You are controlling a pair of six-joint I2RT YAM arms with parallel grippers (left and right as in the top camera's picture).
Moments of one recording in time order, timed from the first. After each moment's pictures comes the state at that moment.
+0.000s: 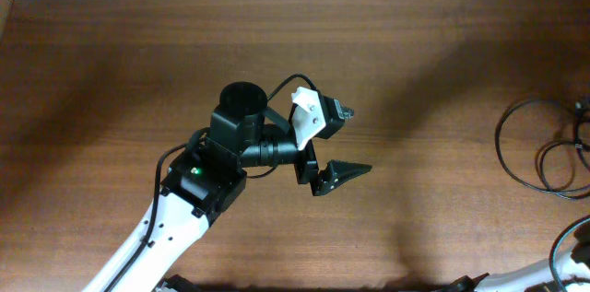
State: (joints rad) left arm -0.56 1.21 1.03 -0.15 0.83 0.08; right arm -0.97 2.00 1.89 -1.00 -0.40 0.06
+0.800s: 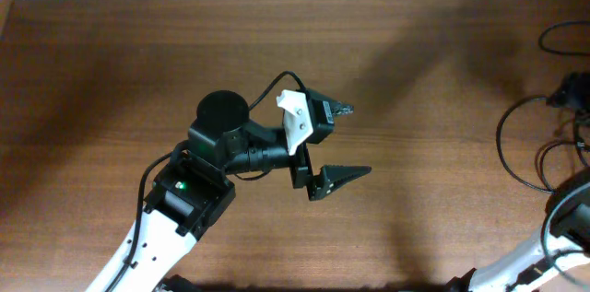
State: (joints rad) left arm -0.56 1.13 1.03 -0.07 0.83 0.02; right arm -0.64 2.10 1.90 -1.19 -0.16 -0.06
